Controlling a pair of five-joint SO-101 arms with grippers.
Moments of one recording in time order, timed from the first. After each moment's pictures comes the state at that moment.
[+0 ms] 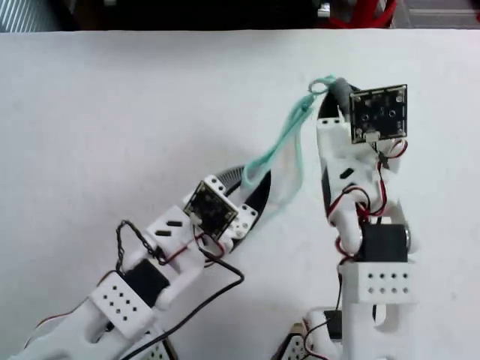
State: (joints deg) left arm 37.5 -59.7 76.0 8.0 -4.9; right arm -6.7 -53.5 36.4 35.3 13.8
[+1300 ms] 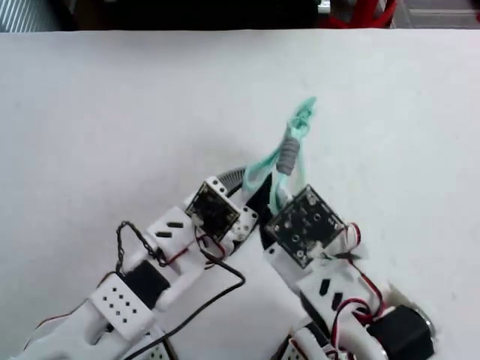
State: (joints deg) left arm 37.5 -59.7 75.5 9.4 -4.9; right arm -34.8 -74.2 33.8 82.2 23.4
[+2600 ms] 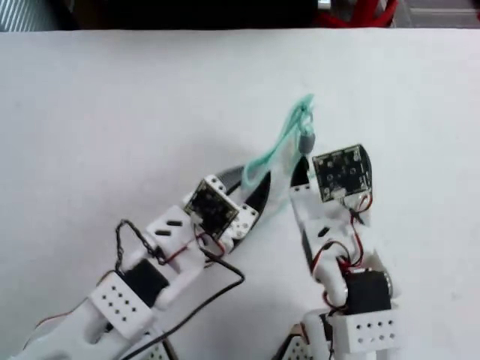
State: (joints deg) left arm 37.5 -59.7 75.4 9.4 -4.9; right arm -12.5 -75.2 62.3 44.0 11.6
